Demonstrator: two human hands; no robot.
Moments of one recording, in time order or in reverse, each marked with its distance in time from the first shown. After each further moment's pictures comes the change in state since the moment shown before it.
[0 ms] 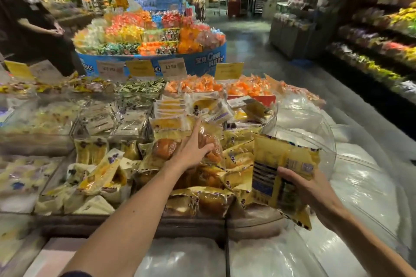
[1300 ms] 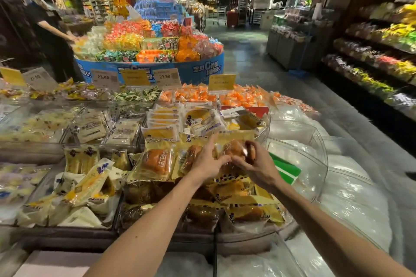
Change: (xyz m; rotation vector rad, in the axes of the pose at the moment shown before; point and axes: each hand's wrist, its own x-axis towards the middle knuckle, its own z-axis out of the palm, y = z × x) left_hand -0.015 0.073 0.038 -0.375 0.008 -0.024; right_hand 0.097 -0.002 0.045 -0.473 -0.065 -0.151
